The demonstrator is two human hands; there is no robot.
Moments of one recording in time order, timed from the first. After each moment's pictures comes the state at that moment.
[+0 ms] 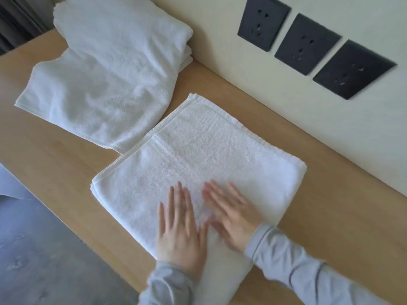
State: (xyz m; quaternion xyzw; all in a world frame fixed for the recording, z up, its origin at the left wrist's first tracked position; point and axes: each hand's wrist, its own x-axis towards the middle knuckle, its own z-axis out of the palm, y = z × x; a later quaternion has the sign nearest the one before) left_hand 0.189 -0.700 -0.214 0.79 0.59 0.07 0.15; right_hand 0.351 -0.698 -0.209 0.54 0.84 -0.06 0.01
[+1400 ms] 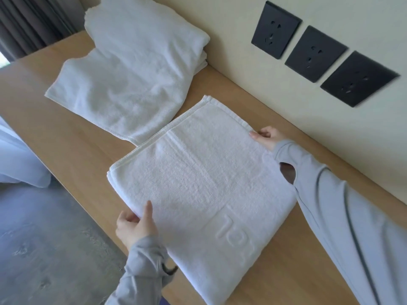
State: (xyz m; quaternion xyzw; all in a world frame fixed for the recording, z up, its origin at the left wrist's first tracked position) left_hand 0.138 -0.675 -0.196 0.16 0.83 0.33 0.41; right_hand 0.467 -0.552 -0.213 0.80 0.46 -0.36 -0.14
